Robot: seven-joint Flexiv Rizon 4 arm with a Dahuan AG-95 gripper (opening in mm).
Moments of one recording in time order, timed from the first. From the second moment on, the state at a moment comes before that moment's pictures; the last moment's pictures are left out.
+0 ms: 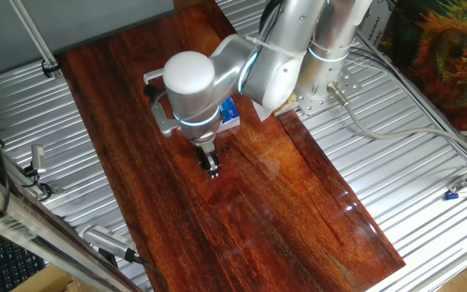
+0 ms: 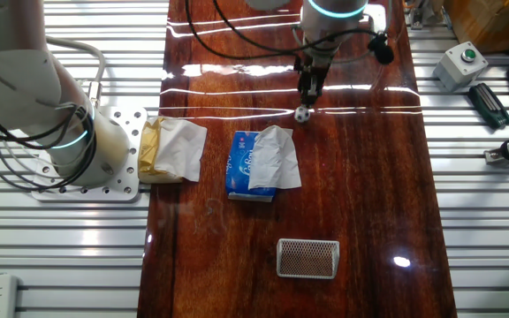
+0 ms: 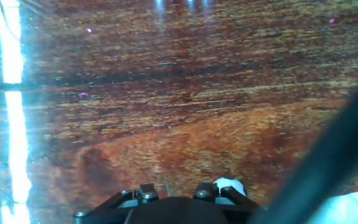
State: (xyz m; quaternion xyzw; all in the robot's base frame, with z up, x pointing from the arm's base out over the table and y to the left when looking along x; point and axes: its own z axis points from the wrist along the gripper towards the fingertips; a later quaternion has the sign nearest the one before) arm 0.467 0.124 0.023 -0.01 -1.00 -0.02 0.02
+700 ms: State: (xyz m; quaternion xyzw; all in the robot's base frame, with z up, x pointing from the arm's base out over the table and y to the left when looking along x) arm 0.465 0.091 0.025 0.01 -1.00 0.00 0.00
